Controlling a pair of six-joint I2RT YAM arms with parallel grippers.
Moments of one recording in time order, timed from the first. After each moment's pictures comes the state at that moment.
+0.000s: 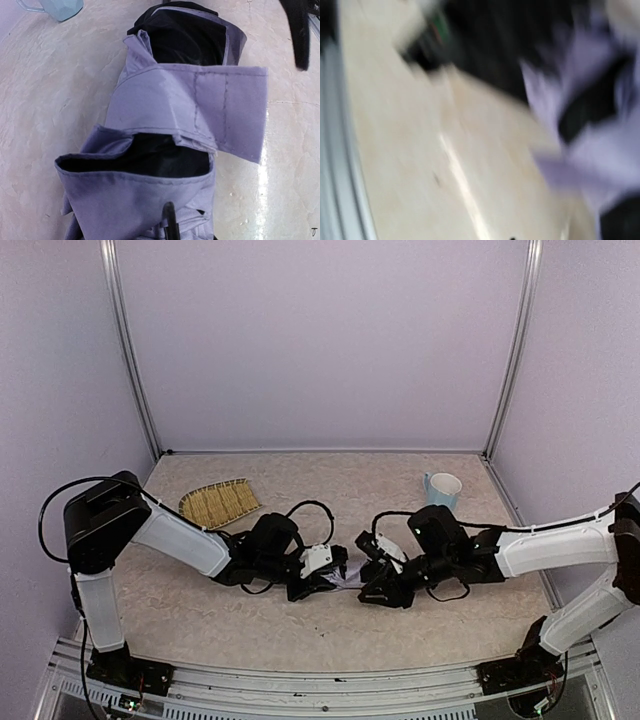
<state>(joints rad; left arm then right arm) -0.92 1.94 0.90 0.34 0.31 0.45 0.89 1.42 0.65 0.00 -0.46 0.09</state>
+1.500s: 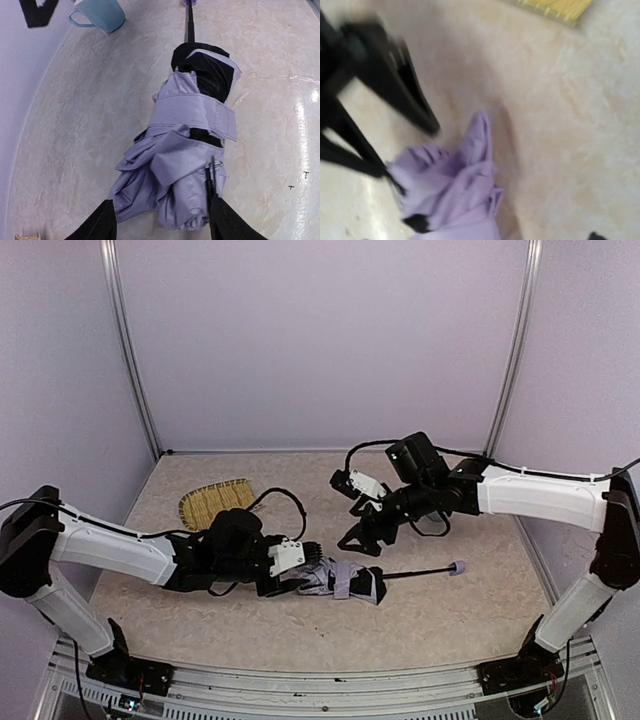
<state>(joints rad) -0.97 1.56 0.71 0.25 0.05 0.58 0.80 1.54 1.17 -0.35 -0.35 -0.28</state>
